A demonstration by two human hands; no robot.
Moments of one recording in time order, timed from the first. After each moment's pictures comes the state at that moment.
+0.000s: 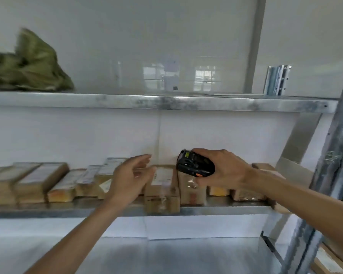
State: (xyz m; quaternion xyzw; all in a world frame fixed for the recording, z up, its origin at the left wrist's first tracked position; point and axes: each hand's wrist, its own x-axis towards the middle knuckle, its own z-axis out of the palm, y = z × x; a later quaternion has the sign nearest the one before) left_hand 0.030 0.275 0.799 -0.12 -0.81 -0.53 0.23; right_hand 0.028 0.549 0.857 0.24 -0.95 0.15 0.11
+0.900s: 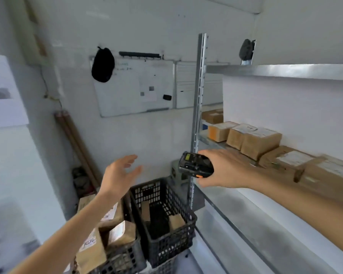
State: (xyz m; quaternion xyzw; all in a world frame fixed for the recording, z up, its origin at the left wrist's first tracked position) left_hand 0.412 -0.423 0.714 0.45 -0.75 -0.28 0.39; right_hand 0.148 -0.266 0.789 0.69 -0.71 0.12 0.00
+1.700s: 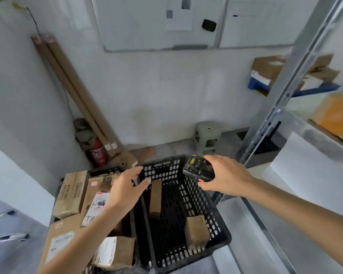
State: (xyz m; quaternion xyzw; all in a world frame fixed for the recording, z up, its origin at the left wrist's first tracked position) left_hand 0.309 -0.734 0.455 0.59 -0.68 -0.36 0.25; right_hand 0.022 -0.674 0.523 0.69 -0.72 0.03 -0.12
